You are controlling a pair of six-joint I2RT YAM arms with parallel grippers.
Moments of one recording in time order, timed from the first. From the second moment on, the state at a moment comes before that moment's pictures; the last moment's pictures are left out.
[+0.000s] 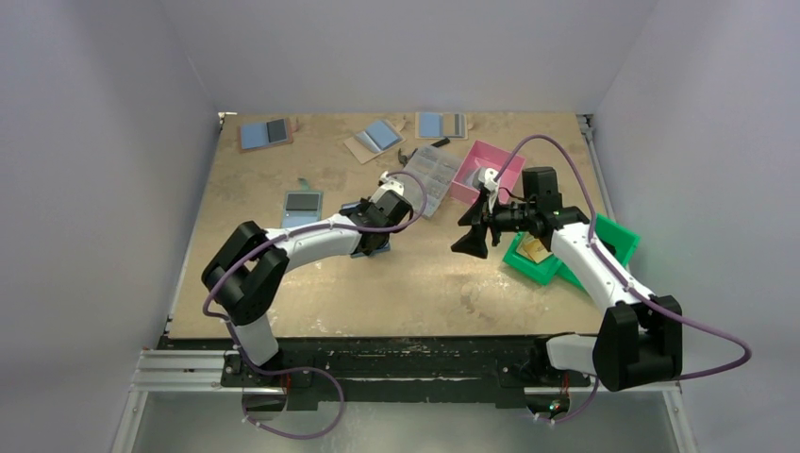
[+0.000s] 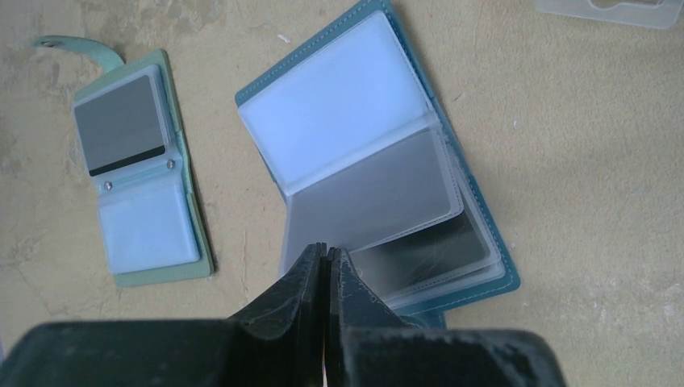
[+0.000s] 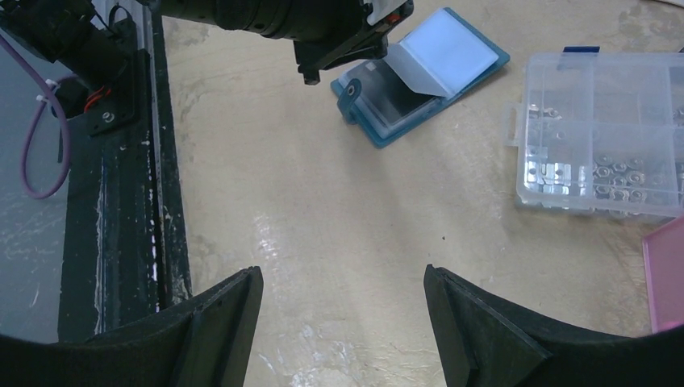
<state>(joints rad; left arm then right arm) -0.78 1.75 1.11 -0.37 -0.67 -0.23 0.18 1.27 0.89 -0.42 -1.01 -0.49</state>
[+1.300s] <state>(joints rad) -0.59 1.77 1.14 -0.29 -0.45 -0.21 0.59 1.66 0.93 0.22 -0.61 -1.07</state>
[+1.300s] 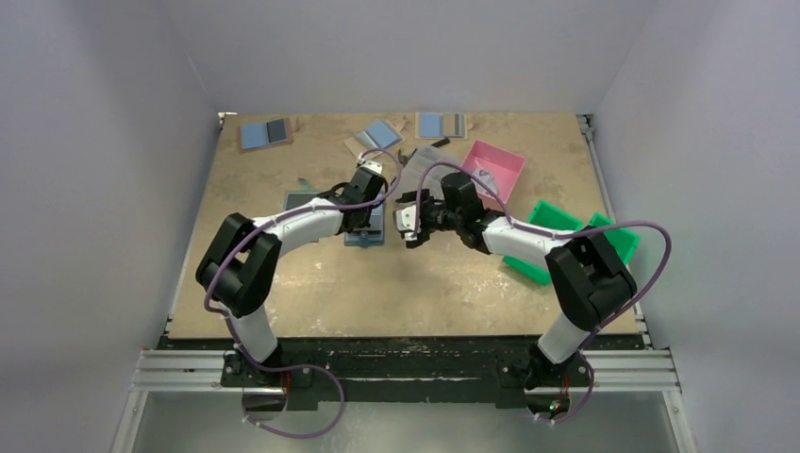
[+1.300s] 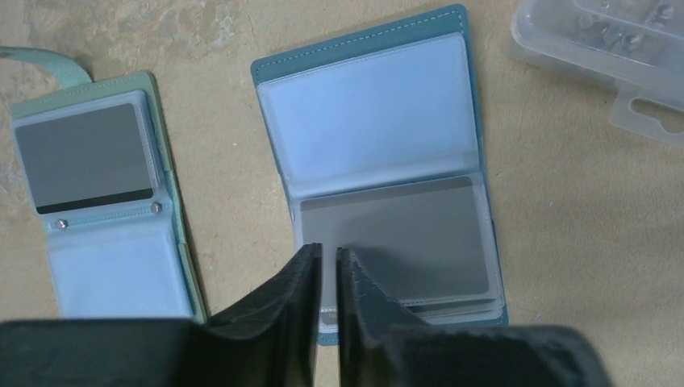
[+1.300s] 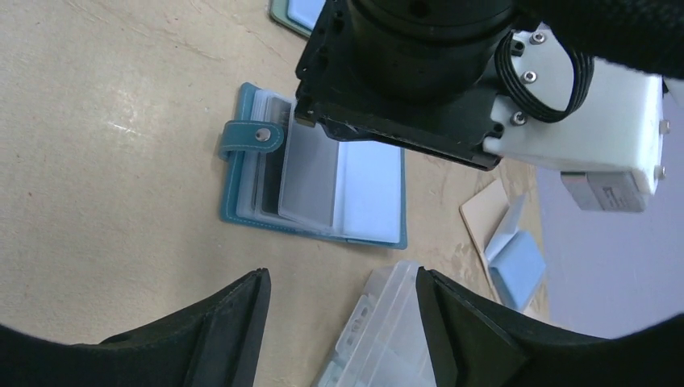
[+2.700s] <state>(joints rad) -0.37 1.14 0.79 -0.38 -0.13 -0.60 0.77 1.89 1.00 0.35 -0.28 -1.07</state>
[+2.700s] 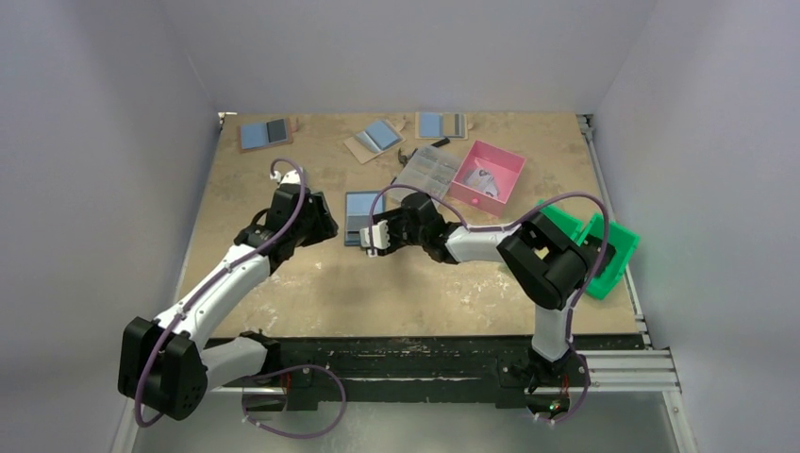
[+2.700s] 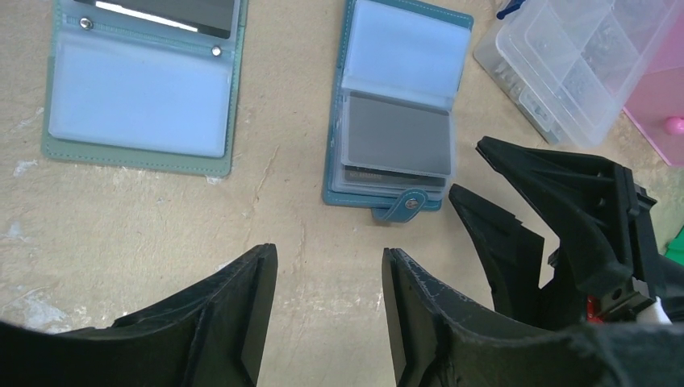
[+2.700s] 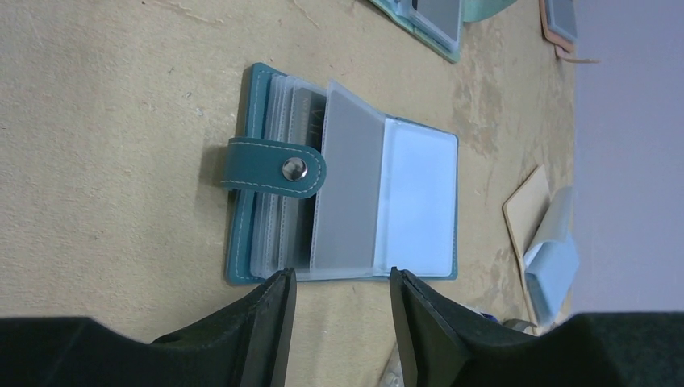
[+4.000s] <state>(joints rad) -0.36 1.31 0.91 -0.45 -0.03 -0.40 0.78 1.99 1.16 0.25 -0.31 -1.05</state>
